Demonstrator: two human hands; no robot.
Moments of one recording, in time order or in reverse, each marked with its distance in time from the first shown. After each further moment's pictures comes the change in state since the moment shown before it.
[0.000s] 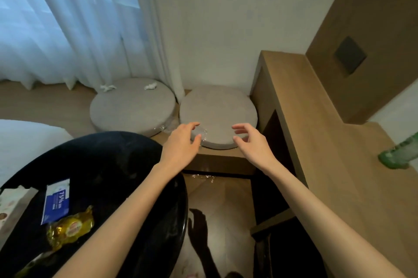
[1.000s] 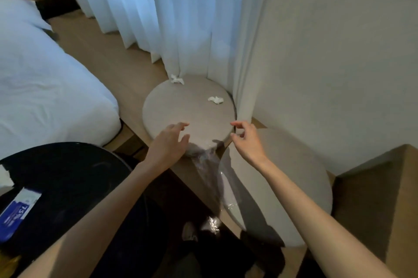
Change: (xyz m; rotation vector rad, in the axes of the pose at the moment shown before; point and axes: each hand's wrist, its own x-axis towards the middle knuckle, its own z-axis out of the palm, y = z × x) left_hand 0.292 -0.141 -0.011 0.044 0.231 -0.670; right_hand 0.452 -0.037 0.139 -0.042 -0.532 -0.303
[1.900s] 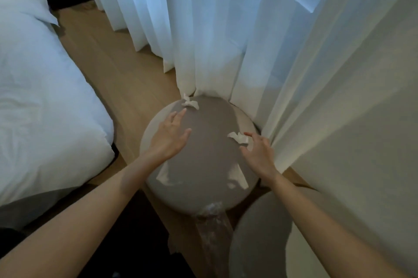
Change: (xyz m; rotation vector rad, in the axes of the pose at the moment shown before) left_hand 0.328 -0.105 0.031 0.042 0.040 -0.153; right_hand 0.312 0.042 0.083 -0.189 -0.080 0.050
